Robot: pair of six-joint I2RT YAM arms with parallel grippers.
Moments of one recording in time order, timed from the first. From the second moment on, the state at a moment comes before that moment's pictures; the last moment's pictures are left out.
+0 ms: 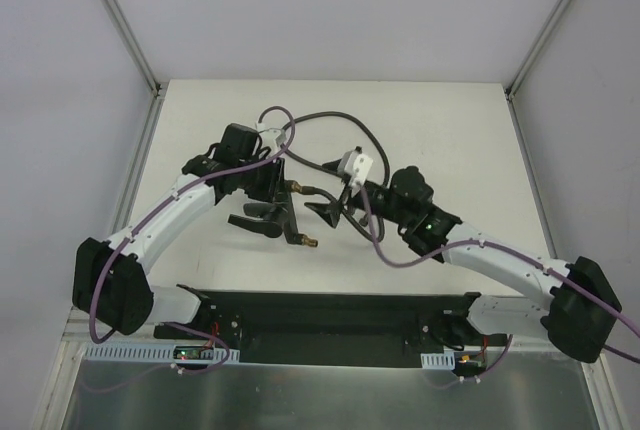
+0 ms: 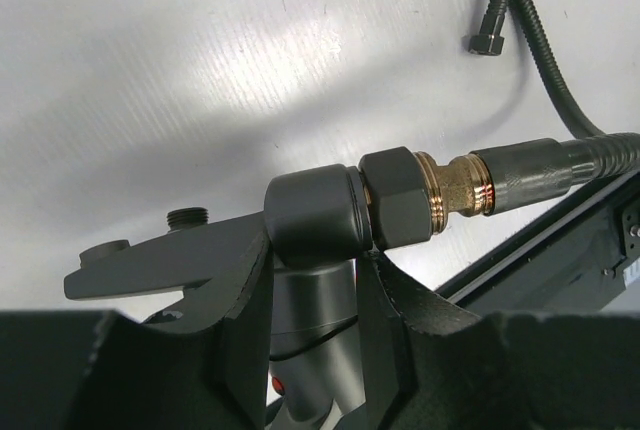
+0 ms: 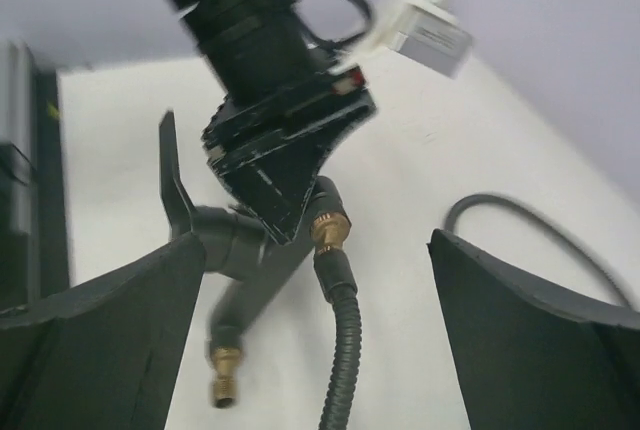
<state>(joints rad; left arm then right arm) -0.43 1.29 1.01 -0.60 0.34 -0.24 0.81 1.20 0.74 0.46 -0.34 -0.02</state>
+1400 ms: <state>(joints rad) -0.41 1.24 0.98 -0.54 0.40 -0.28 0.84 1.59 1.13 -0.14 -0.34 -0.36</state>
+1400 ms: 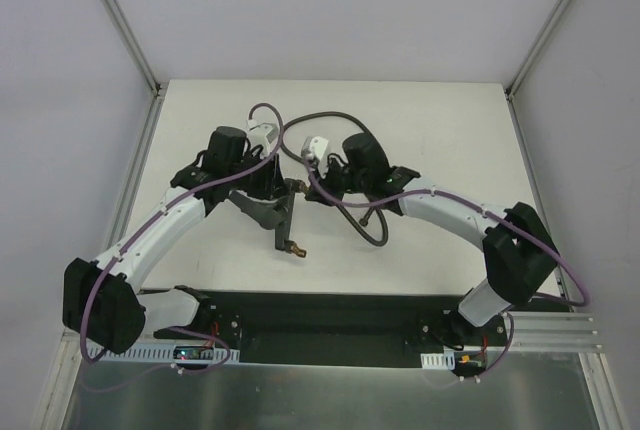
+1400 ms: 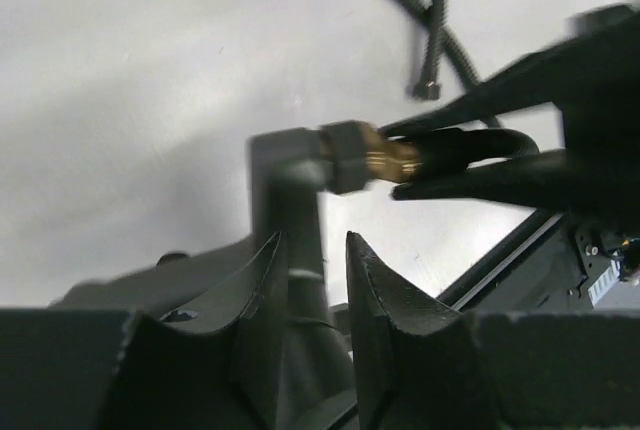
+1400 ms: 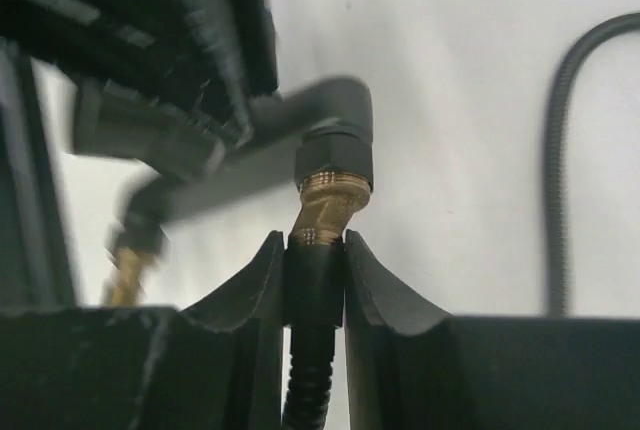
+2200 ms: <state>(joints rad) -0.42 1.10 0.82 -0.28 0.41 -0.36 0.64 1.60 0.87 0.40 -0.71 0.51</state>
